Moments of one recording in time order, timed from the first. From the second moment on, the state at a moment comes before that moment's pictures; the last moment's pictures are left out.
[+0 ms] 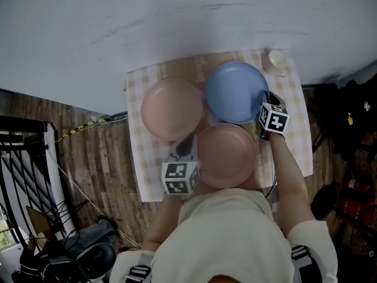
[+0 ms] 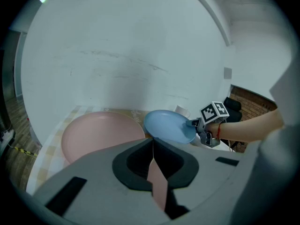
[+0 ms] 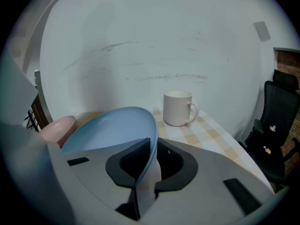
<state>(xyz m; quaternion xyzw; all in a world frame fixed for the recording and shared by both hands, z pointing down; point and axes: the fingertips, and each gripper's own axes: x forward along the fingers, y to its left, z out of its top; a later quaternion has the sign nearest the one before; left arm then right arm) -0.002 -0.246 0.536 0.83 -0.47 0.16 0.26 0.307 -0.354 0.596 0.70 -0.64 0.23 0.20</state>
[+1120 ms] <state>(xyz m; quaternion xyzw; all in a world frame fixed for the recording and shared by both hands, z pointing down) -0.010 -0.215 0.516 0.83 -0.48 0.14 0.24 0.313 -0.332 0.513 0.76 -0.62 0.16 0.12</state>
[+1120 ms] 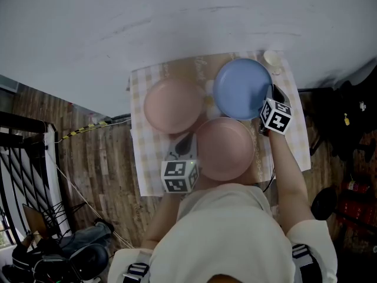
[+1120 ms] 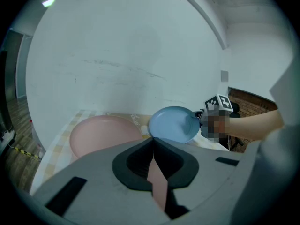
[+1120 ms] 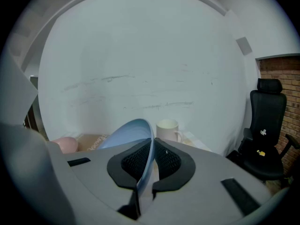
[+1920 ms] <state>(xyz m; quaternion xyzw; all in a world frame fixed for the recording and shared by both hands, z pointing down) -0.017 -0.188 0.503 0.83 -0.49 0.13 0.23 0.297 -0.318 0.454 0.75 -0.64 0.12 0.07</state>
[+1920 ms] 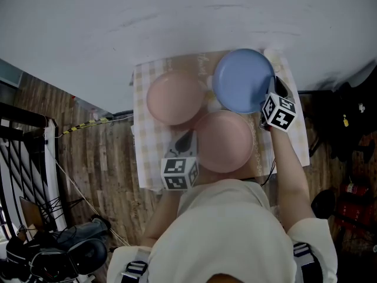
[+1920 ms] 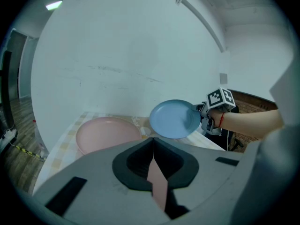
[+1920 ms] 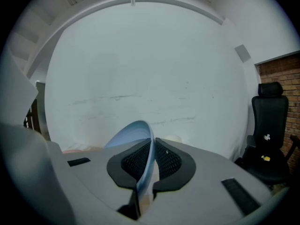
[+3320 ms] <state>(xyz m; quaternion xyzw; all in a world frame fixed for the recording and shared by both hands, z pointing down) -0.117 -0.161 0.516 0.76 -0.60 0.11 0.25 0.144 -0.360 0.472 0.65 -0.74 0.12 0.09</state>
